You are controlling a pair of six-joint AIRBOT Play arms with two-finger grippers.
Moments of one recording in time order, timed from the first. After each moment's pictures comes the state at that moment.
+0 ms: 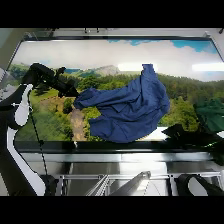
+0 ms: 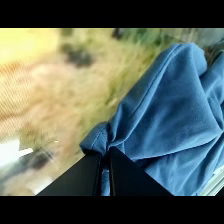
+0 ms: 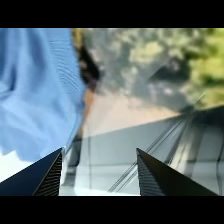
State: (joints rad) left arm 0.10 -2.16 1.88 -2.27 1.50 1.75; right arm -0.40 -0.95 0.28 -0.67 1.05 1.33
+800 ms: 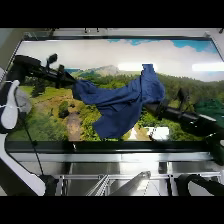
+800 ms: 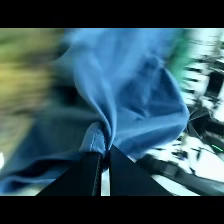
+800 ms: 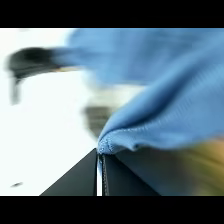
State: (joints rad) left arm 0.17 -1.96 1.85 -2.70 1.67 1.80; right arm -0.11 -1.17 0.50 0.30 1.28 0.66
